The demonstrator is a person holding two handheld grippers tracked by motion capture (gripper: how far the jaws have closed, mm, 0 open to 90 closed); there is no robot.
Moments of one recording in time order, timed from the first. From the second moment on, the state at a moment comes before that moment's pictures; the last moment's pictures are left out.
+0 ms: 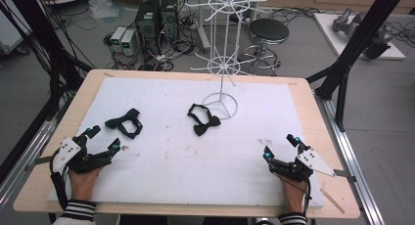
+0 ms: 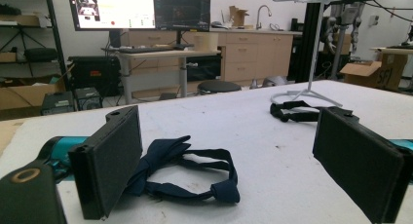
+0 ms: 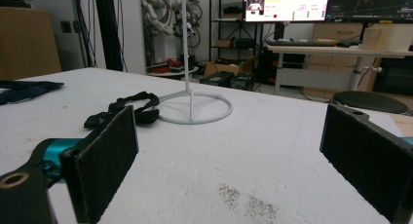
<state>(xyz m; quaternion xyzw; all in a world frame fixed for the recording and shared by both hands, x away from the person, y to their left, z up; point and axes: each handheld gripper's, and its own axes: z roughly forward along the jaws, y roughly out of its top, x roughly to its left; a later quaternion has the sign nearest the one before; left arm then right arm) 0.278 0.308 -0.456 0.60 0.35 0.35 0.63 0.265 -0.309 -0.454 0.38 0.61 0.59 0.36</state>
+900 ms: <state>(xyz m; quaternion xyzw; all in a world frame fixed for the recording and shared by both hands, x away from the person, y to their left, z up) 0.280 0.309 -0.454 0.60 0.36 0.35 0.62 0.265 -0.309 -0.454 0.38 0.61 0.59 0.36</state>
